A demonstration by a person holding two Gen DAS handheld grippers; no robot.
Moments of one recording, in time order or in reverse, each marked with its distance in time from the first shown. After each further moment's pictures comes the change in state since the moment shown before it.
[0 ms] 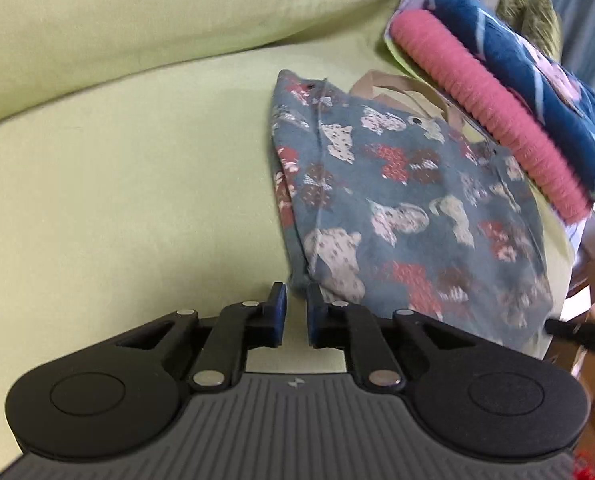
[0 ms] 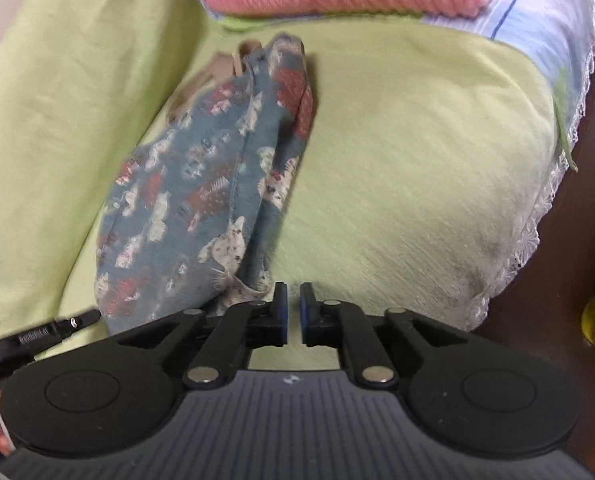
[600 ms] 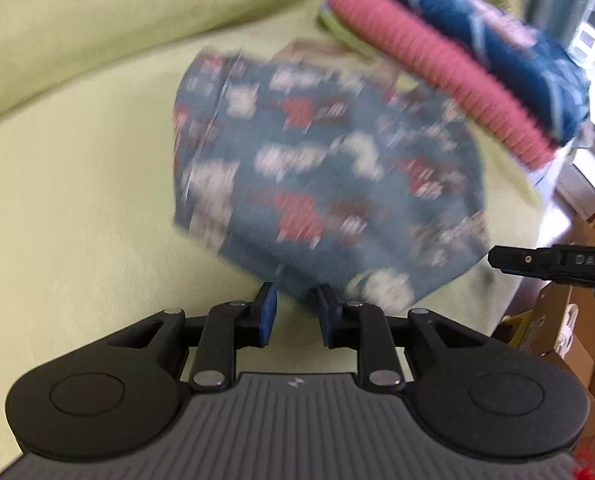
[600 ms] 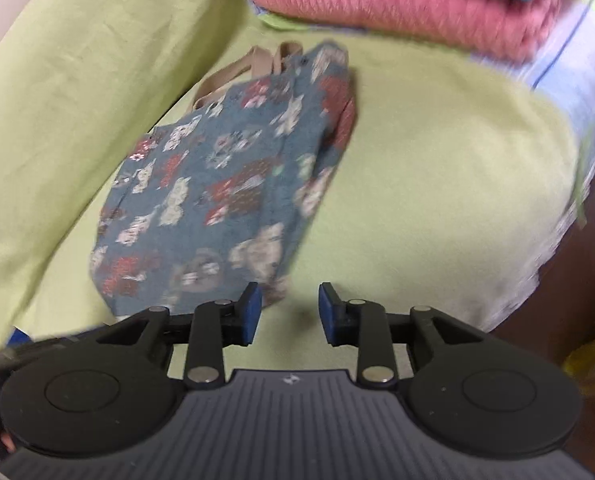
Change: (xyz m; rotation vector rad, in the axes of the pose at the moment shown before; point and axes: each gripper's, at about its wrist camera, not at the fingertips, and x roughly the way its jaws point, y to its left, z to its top) left arm -0.006 -0.072 -0.024 0.098 -0.001 -0.040; right arm 0.005 0.015 0.018 -0.230 -0.005 -0.086
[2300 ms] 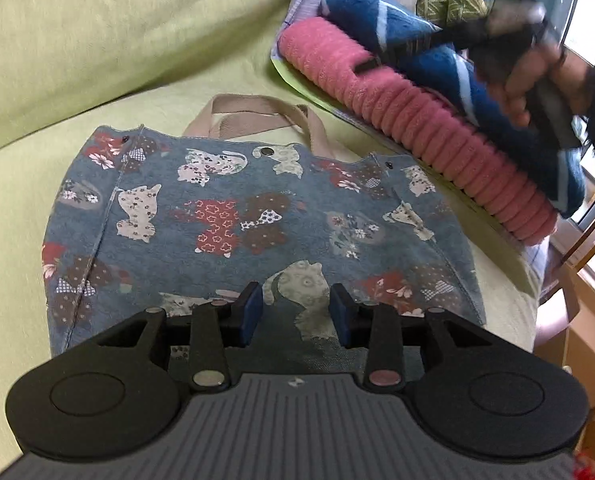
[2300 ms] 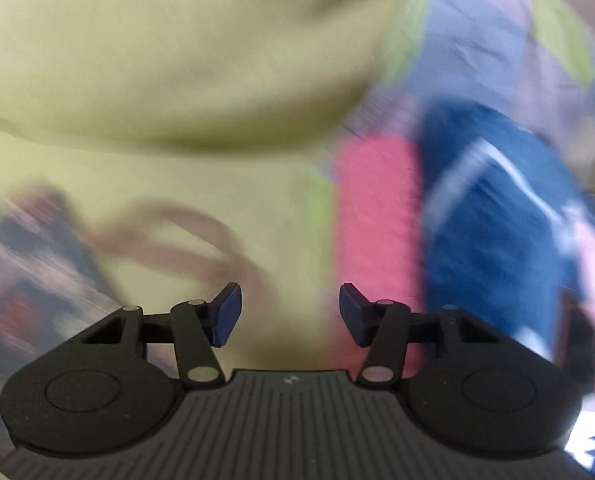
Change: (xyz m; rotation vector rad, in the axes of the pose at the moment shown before) left arm 0.085 -0.007 0.058 0.014 -0.105 -0.100; right arm 0.131 0.074 0.275 -0.896 -0.035 0.002
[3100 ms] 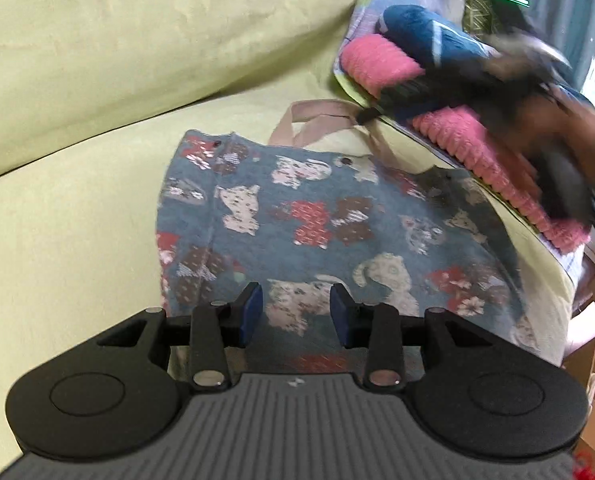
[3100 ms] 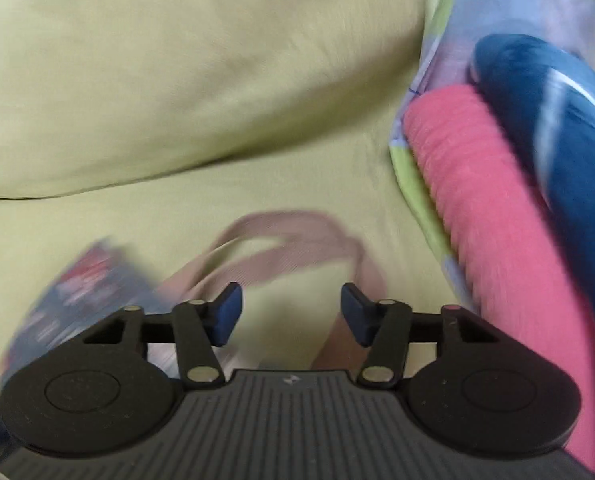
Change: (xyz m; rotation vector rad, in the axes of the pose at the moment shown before) left arm -0.041 0.027 -0.009 -0.026 -0.012 0.120; right arm 0.011 0.087 -0.036 0.315 0.010 -0.004
